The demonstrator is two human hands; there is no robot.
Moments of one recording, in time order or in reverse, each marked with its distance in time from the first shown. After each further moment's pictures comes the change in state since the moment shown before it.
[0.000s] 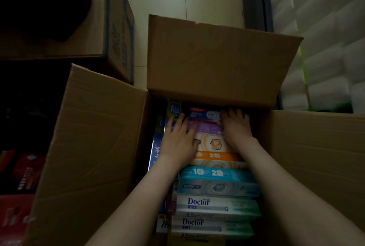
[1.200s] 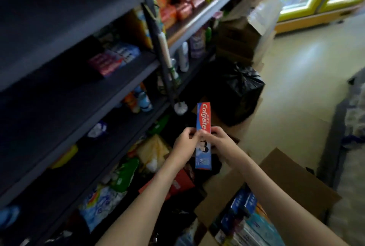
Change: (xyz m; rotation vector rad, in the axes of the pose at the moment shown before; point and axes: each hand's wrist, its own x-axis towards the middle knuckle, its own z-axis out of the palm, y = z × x) left_hand -0.467 -0.181 -0.316 -1.529 0.765 -0.656; right_hand -0.362 -0.362 -0.416 1.151 -0.491 -0.557
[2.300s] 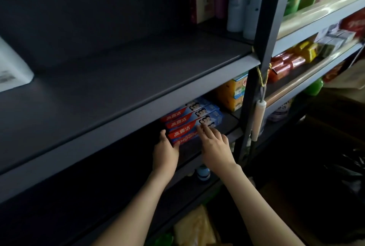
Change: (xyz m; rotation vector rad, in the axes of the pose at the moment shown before) left_hand 0.183 0.020 -0.273 0.416 0.792 0.020; right_hand 0.282 -0.134 0.204 -1.339 0.054 -0.773
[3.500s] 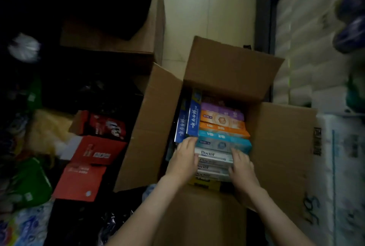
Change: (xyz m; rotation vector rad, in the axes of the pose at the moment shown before) left_hand -0.573 -0.098 0.341 0.310 -1.384 0.690; right_hand -0.752 0.177 0.240 0.426 -0.335 1.351
